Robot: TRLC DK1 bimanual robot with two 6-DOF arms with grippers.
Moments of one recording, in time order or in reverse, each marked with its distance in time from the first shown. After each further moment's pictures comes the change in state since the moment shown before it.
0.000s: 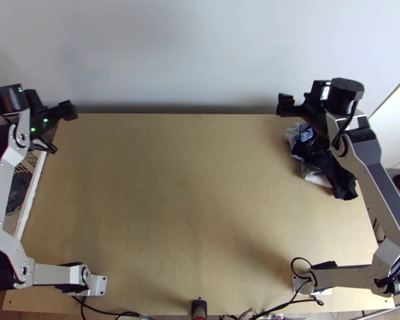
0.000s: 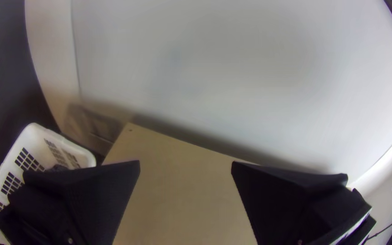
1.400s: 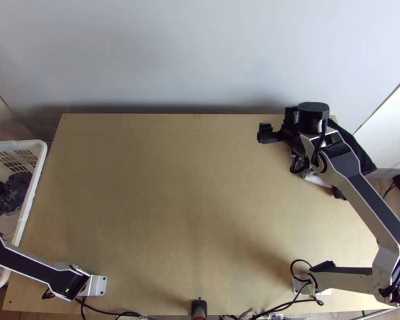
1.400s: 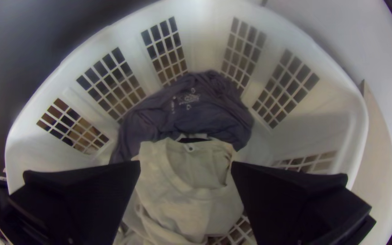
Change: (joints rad) left arm 0.844 0.487 -0.195 0.266 -0.014 0.338; right arm 0.135 -0.045 -0.176 -0.041 0.072 -0.013
